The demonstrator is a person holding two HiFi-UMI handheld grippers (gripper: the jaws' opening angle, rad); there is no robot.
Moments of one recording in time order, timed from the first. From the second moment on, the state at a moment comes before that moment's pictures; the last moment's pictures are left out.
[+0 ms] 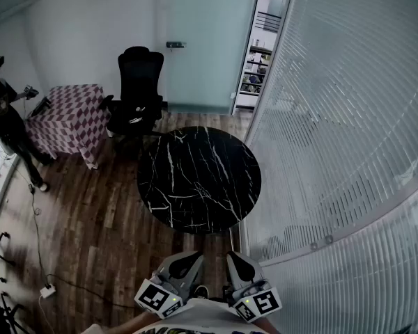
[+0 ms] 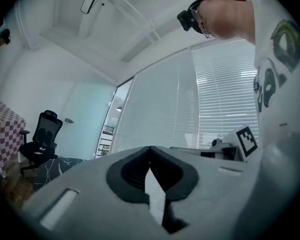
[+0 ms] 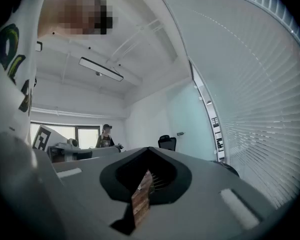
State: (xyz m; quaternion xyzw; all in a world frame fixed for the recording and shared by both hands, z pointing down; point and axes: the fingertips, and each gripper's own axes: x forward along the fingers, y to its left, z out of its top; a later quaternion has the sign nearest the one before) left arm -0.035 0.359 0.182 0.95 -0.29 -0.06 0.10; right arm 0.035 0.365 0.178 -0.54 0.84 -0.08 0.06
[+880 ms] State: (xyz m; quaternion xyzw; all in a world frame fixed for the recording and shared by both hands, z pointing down) left arm -0.014 0.366 0.189 0.95 -0.30 -0.05 0.11; right arm 0.052 0.370 0.180 -0.53 0.84 -0.09 0.06
